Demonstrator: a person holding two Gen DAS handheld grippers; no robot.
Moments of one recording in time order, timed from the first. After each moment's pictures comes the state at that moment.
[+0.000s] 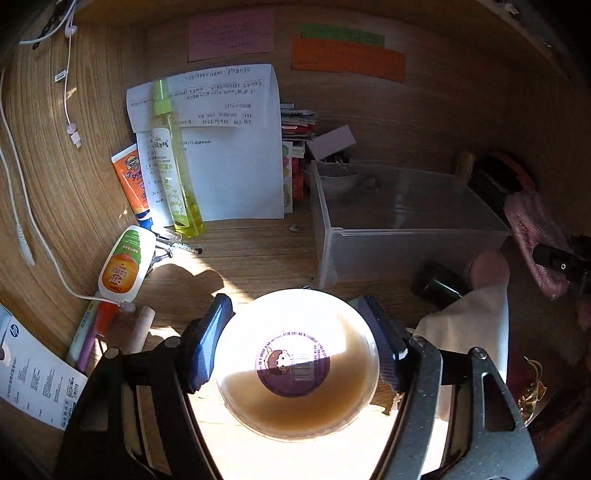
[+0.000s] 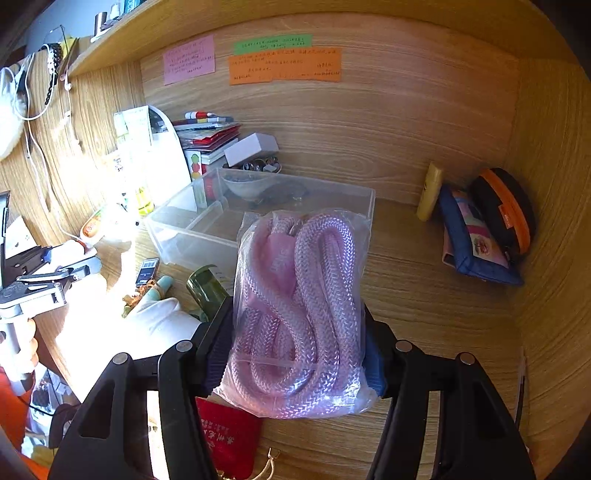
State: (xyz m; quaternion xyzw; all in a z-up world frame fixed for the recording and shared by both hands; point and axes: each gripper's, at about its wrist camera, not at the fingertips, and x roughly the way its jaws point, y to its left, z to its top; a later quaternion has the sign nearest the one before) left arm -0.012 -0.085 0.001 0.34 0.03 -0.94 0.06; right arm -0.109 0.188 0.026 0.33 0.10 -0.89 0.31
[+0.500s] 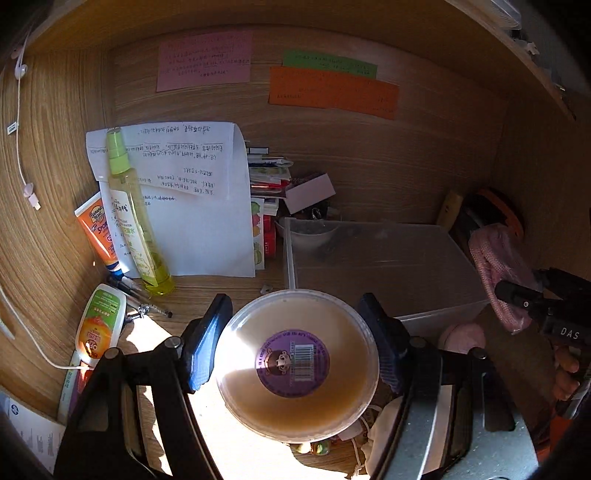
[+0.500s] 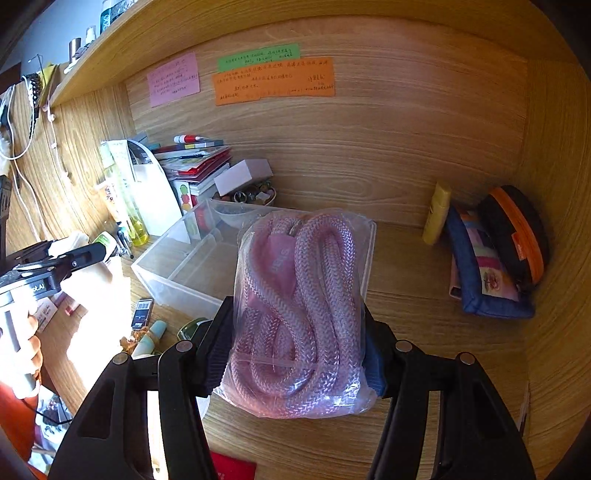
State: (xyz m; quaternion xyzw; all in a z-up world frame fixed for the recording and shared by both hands) left arm -0.073 -0.081 0.045 0.32 0.05 -0.95 0.02; right arm -0.156 0.170 0.039 0.33 0.08 -0.88 0.32
